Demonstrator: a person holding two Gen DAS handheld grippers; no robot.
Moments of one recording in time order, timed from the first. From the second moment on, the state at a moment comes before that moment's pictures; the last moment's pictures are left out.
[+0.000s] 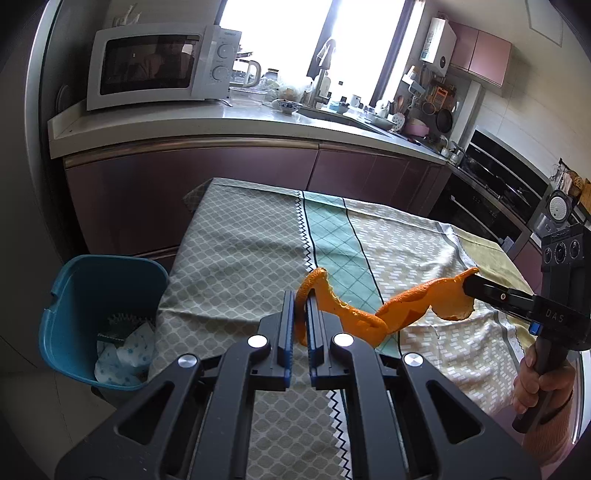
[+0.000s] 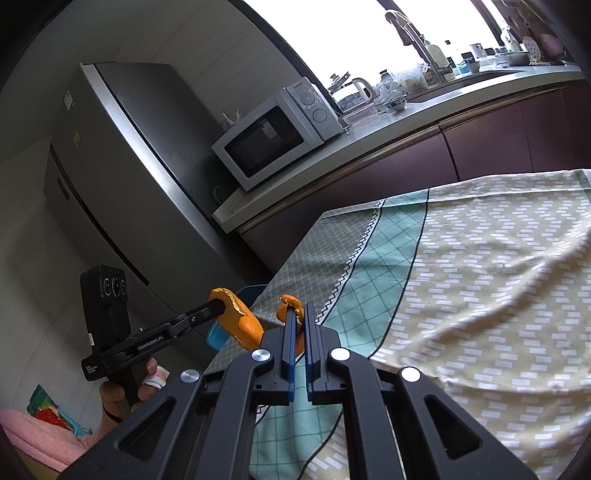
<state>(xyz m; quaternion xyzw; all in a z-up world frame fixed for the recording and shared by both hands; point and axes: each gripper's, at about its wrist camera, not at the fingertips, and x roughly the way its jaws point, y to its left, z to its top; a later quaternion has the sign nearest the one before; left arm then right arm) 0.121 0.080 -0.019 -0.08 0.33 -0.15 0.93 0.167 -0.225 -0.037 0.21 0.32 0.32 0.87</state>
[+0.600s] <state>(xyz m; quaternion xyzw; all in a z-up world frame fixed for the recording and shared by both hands) 0.110 0.140 -0.010 -0.09 0.32 -0.10 0.94 0.194 -0.157 -0.031 0.19 0.33 0.37 0.85</state>
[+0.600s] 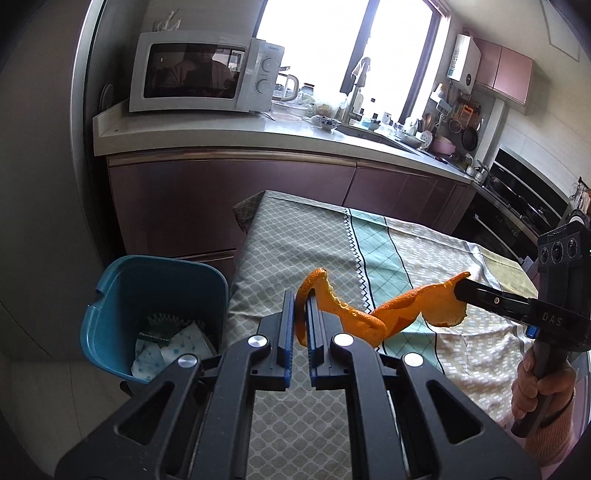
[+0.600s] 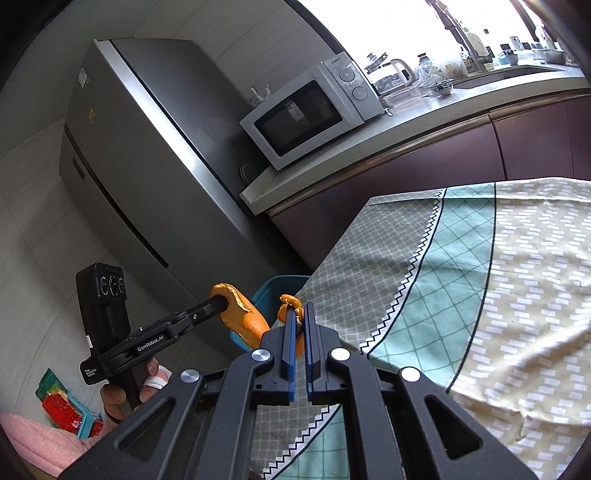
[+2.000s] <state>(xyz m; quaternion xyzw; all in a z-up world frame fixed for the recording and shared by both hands) 0.129 0.234 -0.016 -0.10 0.32 0.00 0.94 0.264 -0.020 -0.037 0.16 0.38 0.44 0.80</state>
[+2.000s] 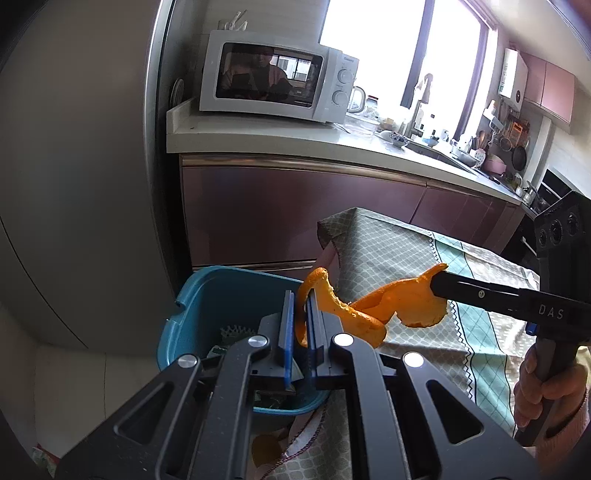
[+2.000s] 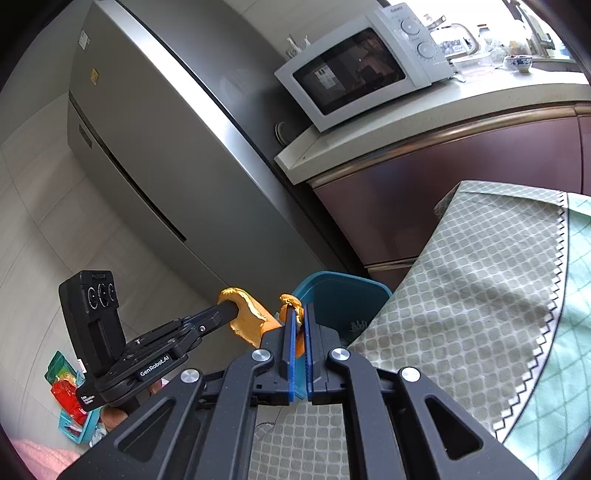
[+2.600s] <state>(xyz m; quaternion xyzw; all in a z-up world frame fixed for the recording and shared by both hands) 0.172 0.262 -0.068 -0.09 0.36 0.04 0.93 0.296 0.058 -0.087 0.13 0.44 0.42 0.78</state>
